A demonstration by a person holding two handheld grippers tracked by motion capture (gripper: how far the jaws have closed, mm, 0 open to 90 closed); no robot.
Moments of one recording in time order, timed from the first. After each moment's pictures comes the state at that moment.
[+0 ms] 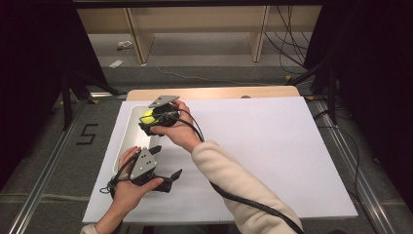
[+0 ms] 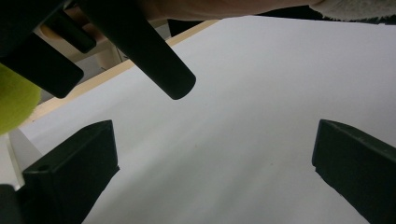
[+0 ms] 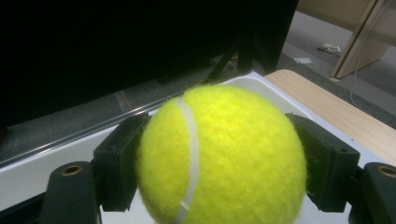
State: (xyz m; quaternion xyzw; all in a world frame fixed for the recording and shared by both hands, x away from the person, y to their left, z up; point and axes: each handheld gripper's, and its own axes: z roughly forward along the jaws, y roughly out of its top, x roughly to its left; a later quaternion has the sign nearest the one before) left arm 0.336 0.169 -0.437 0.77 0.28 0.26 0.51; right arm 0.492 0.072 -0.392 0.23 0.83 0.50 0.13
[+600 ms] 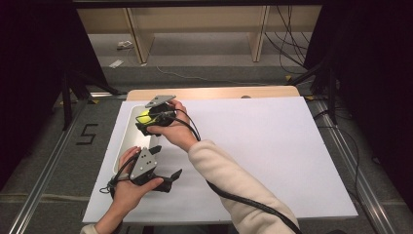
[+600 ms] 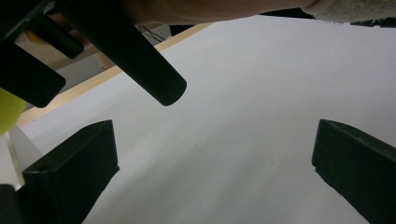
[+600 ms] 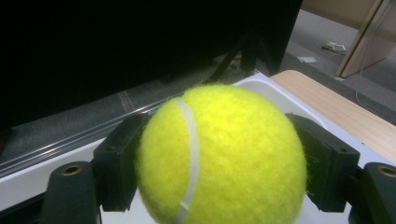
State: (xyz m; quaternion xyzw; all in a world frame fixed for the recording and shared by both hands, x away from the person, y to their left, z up) left arm 0.336 0.169 -0.437 0.77 0.28 0.26 0.51; right arm 0.493 0.081 -0.393 0.23 0.83 0.50 0.12
